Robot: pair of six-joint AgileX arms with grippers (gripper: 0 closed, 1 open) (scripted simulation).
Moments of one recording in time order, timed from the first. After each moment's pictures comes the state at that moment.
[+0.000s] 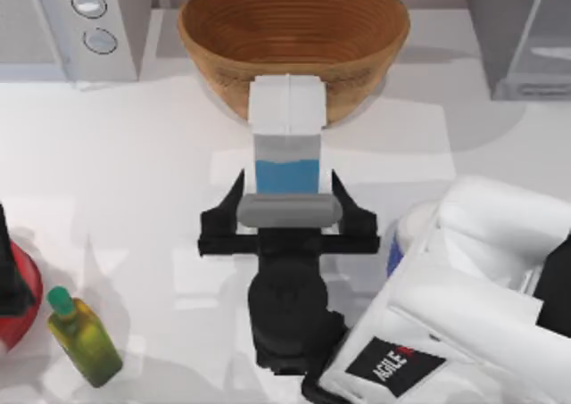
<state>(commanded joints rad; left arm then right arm) 0.00 0.00 0.00 0.00 0.00 0.00 1.03 2.38 0.99 1.37 1.07 0.03</state>
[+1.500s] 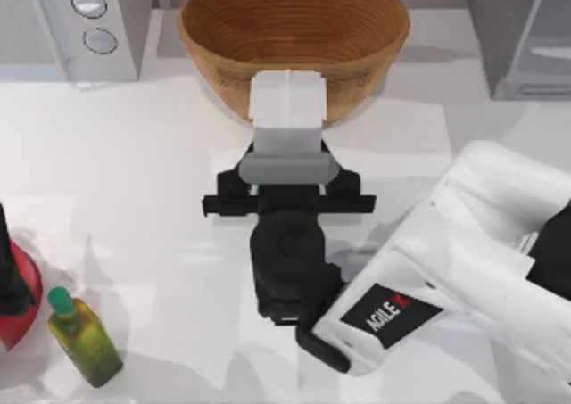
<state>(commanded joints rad) 0.00 0.00 0.00 0.00 0.00 0.00 0.92 2.43 1.12 1.30 0.96 0.02</state>
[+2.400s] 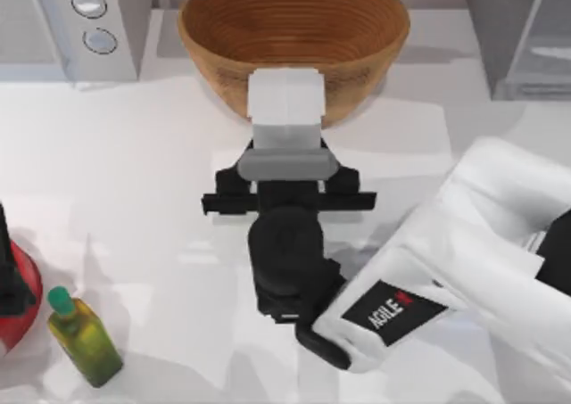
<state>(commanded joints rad) 0.00 0.00 0.00 0.00 0.00 0.00 0.92 2.41 1.11 1.26 0.96 0.02</state>
